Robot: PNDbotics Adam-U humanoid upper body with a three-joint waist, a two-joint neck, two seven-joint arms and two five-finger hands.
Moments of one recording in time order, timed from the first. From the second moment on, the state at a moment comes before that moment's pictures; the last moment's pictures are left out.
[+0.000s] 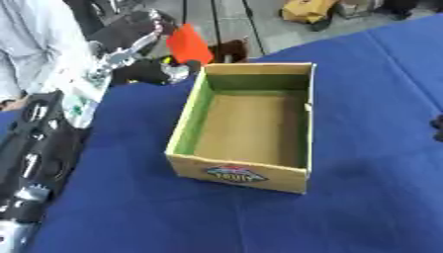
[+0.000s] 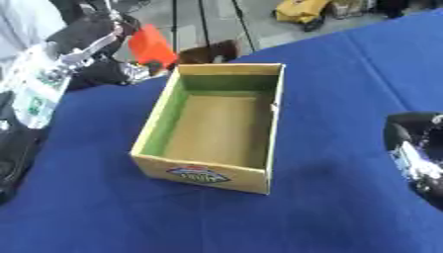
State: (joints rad) left arm -0.99 0.53 0.00 -1.31 -1.03 -0.34 -0.25; right arm -0.43 -0.17 0.00 -1.93 0.15 0.14 0.17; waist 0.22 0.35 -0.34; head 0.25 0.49
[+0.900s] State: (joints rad) left arm -0.97 0.42 -0.06 -1.21 -1.26 -0.42 -0.21; right arm -0.44 -0.15 0.00 -1.94 0.15 0.14 0.16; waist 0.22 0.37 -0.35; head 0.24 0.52
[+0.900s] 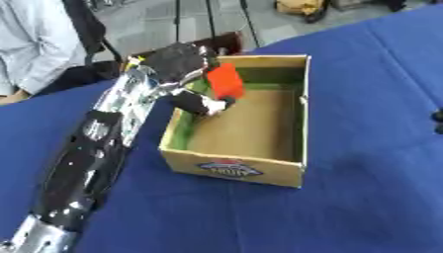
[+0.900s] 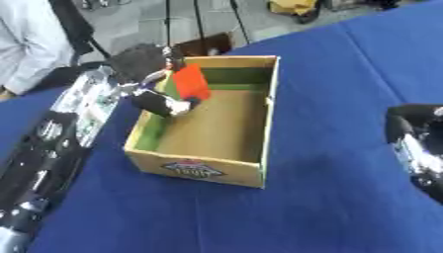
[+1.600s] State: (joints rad) left arm -0.97 0.40 -0.08 -1.21 -1.28 -0.47 -0.22; right arm -0.45 -0.15 0.00 -1.94 0.15 0.15 0.15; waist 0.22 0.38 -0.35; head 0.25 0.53
